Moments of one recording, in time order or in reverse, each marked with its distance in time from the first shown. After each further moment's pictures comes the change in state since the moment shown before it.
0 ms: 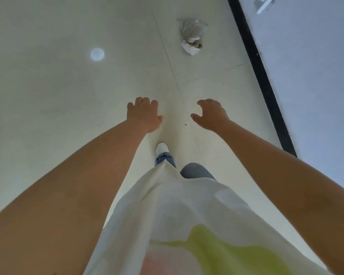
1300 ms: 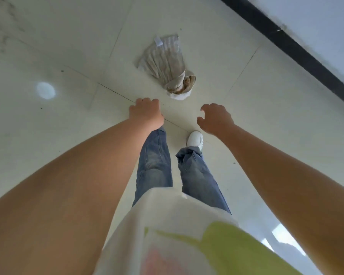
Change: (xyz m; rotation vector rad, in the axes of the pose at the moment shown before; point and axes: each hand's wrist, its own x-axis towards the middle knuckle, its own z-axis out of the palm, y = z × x) left_hand 0.760 0.013 -0.268 0.374 -0.429 0.441; right_hand 0.643 0.042 -0.223 0.542 -0.298 0.644
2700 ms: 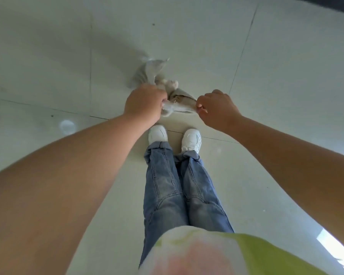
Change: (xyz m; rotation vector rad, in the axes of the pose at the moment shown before) left_hand 0.132 0.039 0.013 0.226 0.259 0.441; right_hand 0.118 0.051 0.046 0.187 0.198 -0.210
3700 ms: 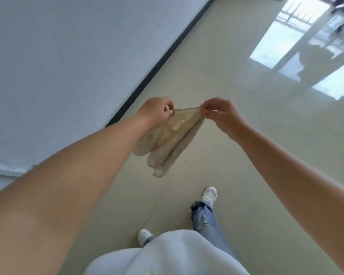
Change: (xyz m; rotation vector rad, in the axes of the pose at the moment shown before) left_hand -0.280 0.533 -0.173 0.271 -0.181 1.028; right_hand -0.606 0.097 -0.055 1.412 1.378 0.702
